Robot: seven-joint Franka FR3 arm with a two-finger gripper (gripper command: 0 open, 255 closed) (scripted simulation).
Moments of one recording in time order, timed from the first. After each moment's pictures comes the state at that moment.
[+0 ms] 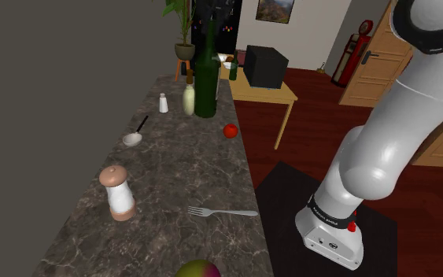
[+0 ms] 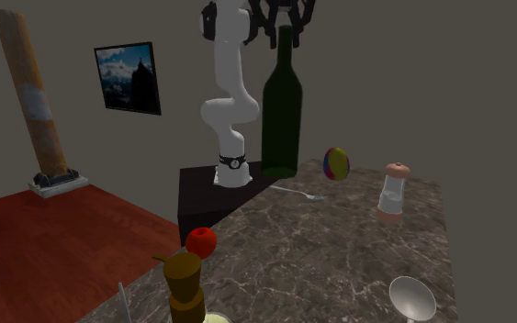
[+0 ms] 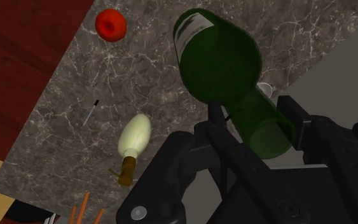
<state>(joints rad) 0.13 -0.10 -0.09 -1.50 0.04 1.50 0.12</state>
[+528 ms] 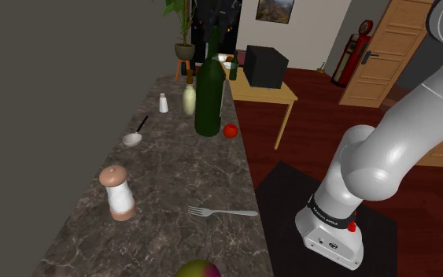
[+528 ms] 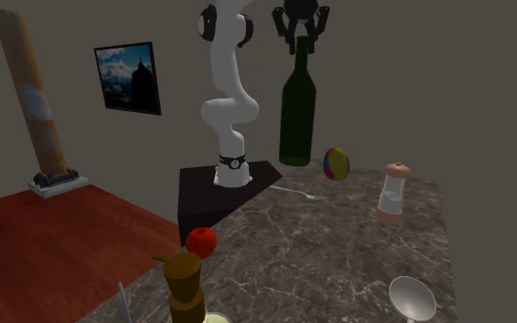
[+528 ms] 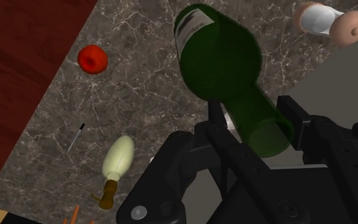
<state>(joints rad) 0.20 -0.31 0.02 -1.73 0.04 1.53 0.29</state>
